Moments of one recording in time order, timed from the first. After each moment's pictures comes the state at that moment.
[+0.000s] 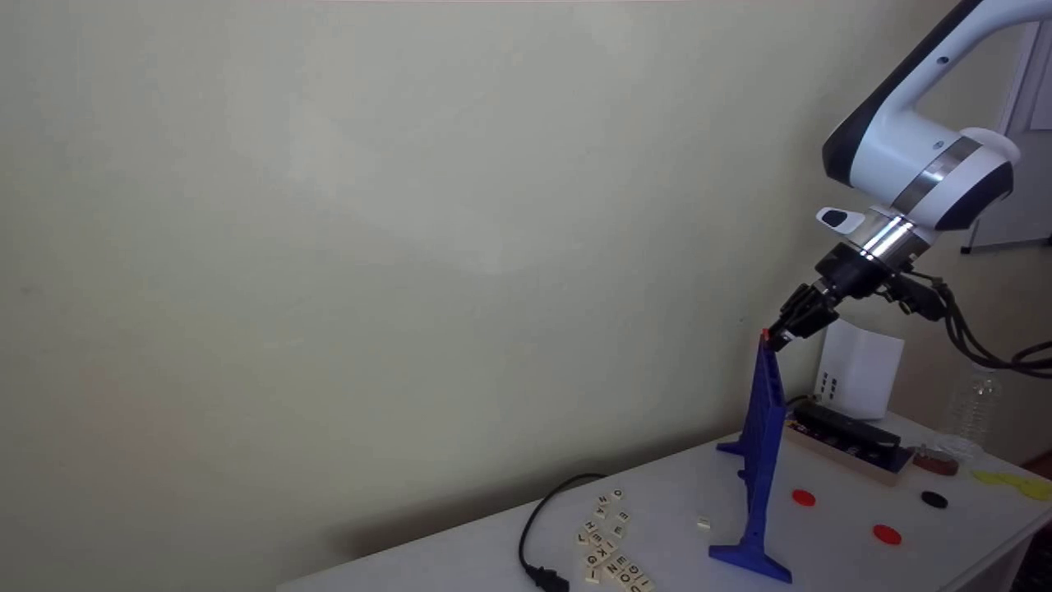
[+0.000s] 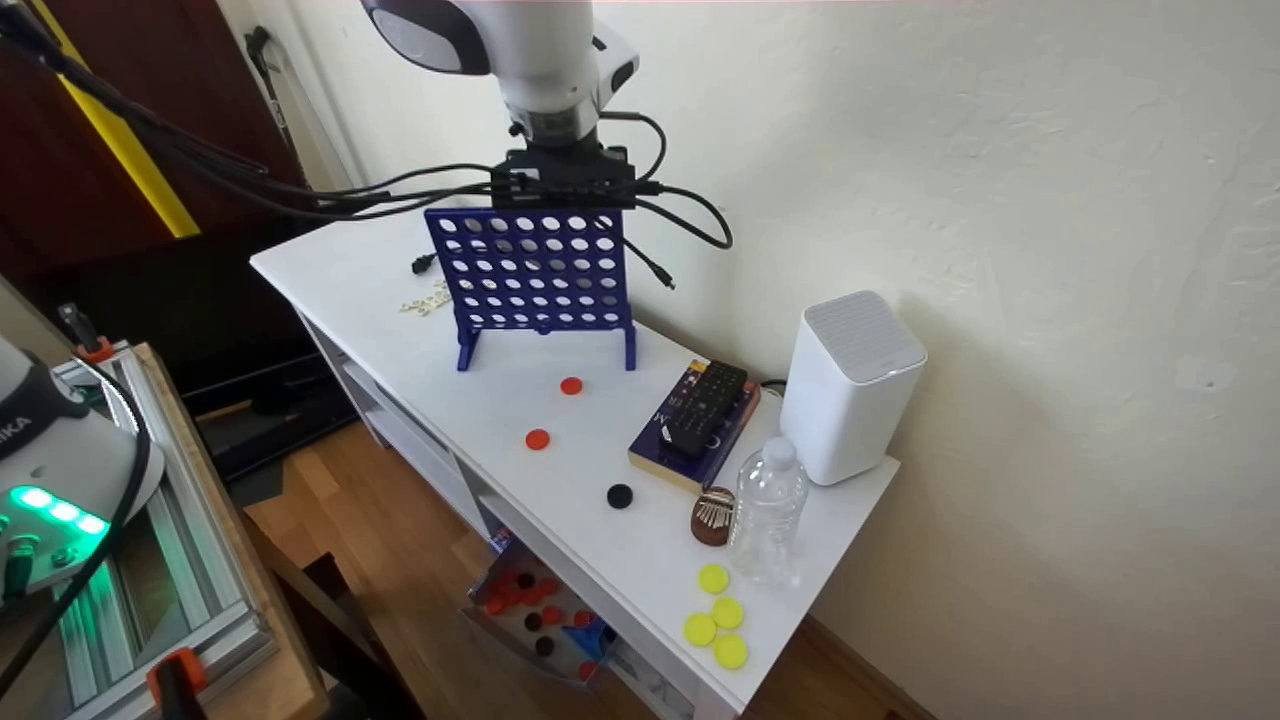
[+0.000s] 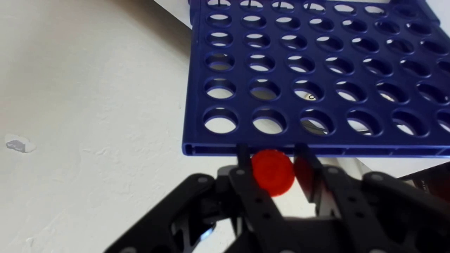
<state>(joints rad) -0.18 0.22 -0.08 -2.28 1.06 2.53 -1.95</state>
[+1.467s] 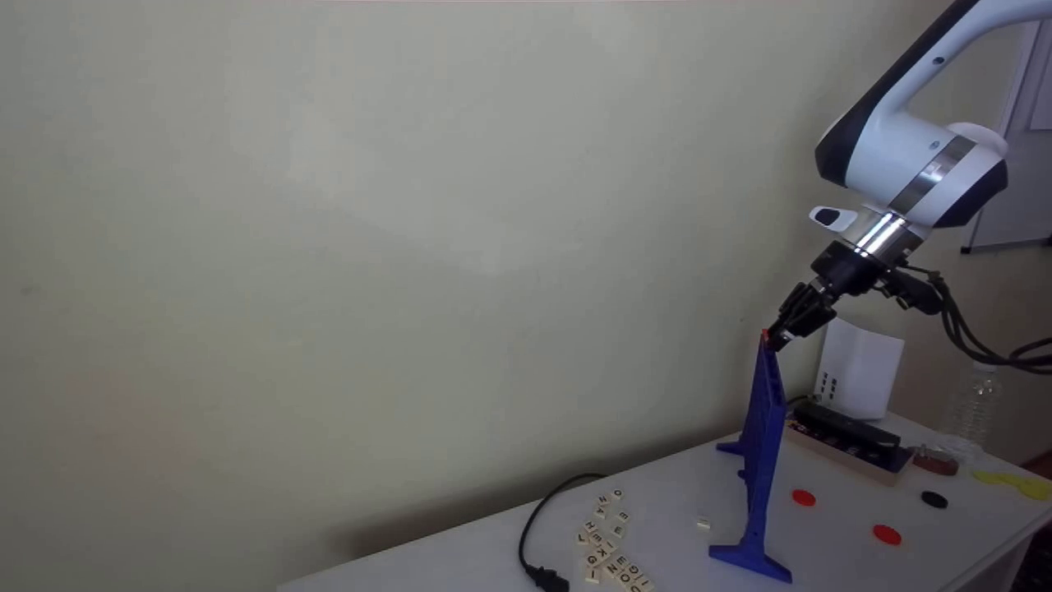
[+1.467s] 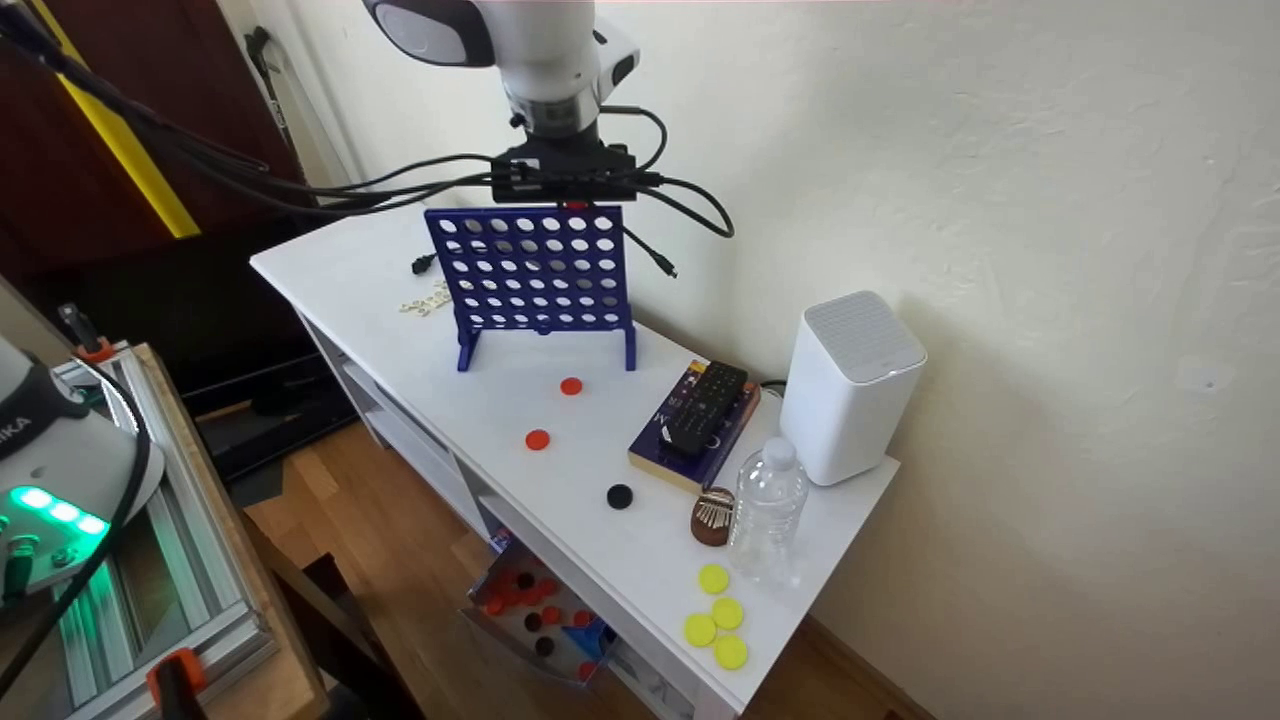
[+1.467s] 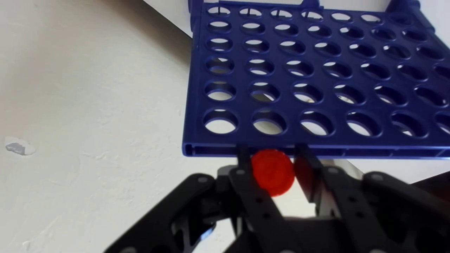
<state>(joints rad) -0.17 0.22 -0.08 -2.28 0.97 2.55 -1.87</state>
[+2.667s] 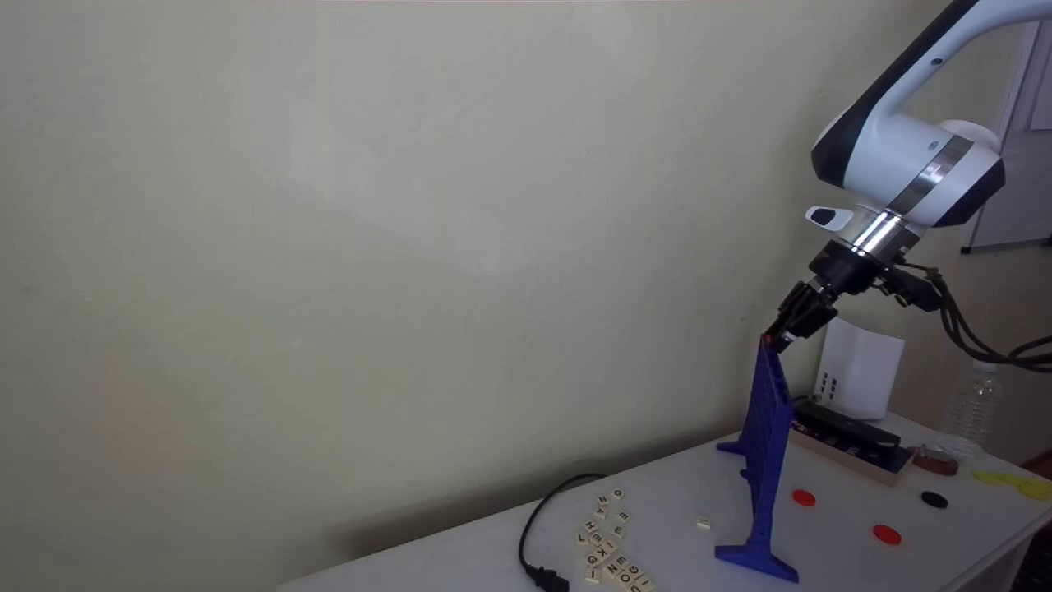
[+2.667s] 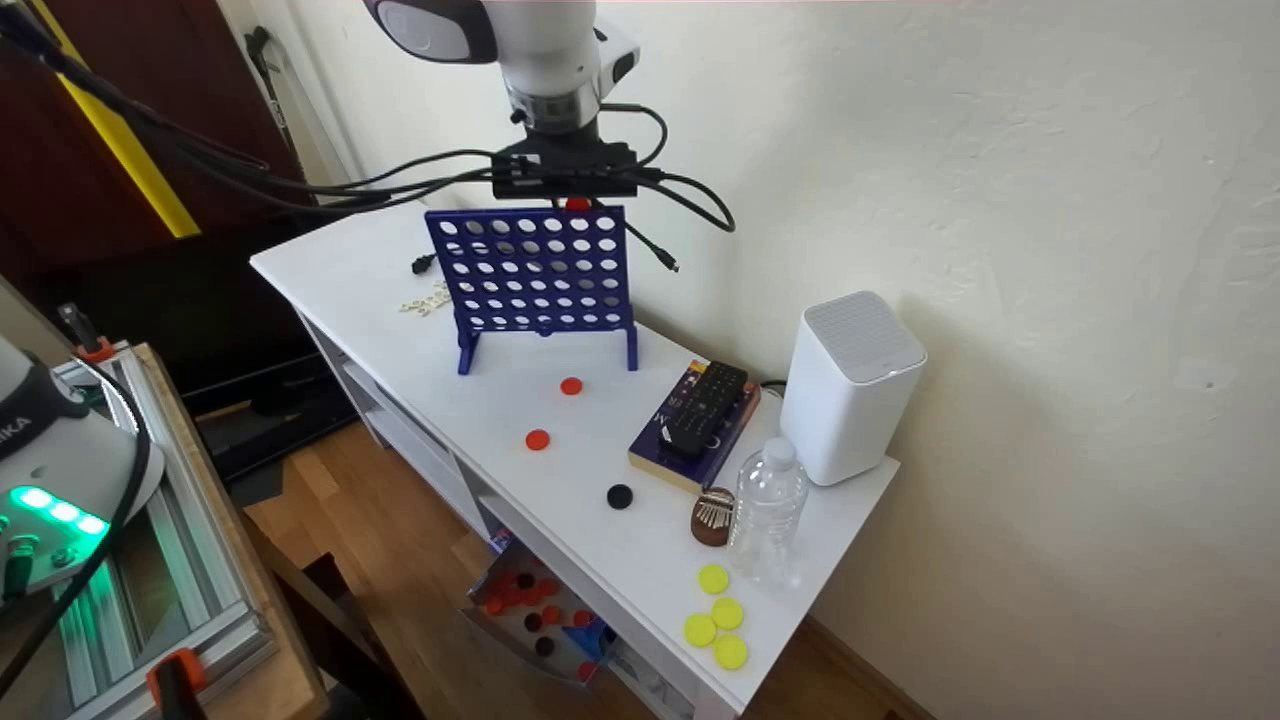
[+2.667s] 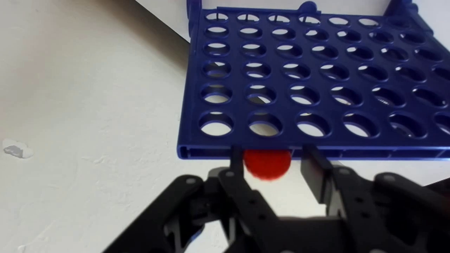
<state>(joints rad) -0.17 0.22 -0.08 -2.28 0.92 2.56 -1.83</state>
